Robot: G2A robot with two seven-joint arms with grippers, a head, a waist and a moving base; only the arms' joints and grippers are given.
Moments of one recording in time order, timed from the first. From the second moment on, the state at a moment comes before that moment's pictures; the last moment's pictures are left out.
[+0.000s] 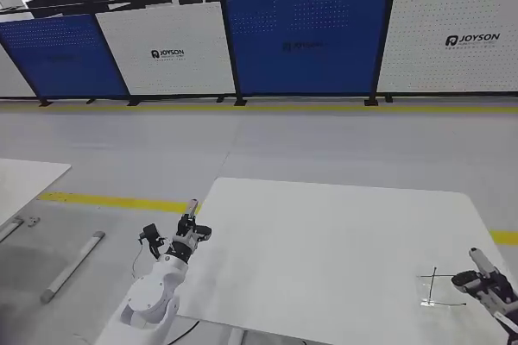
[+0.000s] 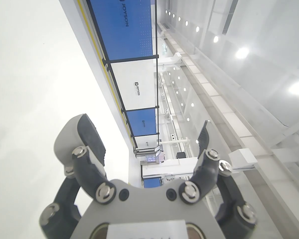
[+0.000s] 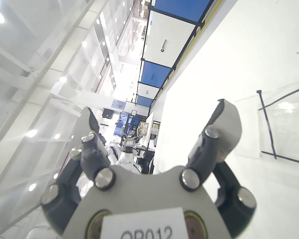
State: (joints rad) left arm 1.73 -1.15 -1.60 -1.80 -0.42 0.00 0.00; right arm -1.77 -1.08 1.83 -1.84 0.26 -0.07 0.66
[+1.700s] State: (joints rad) left arm 1.73 -1.15 -1.60 -1.80 -0.42 0.00 0.00; right arm -1.71 -0.70 1.89 -1.60 0.28 -0.21 1.39
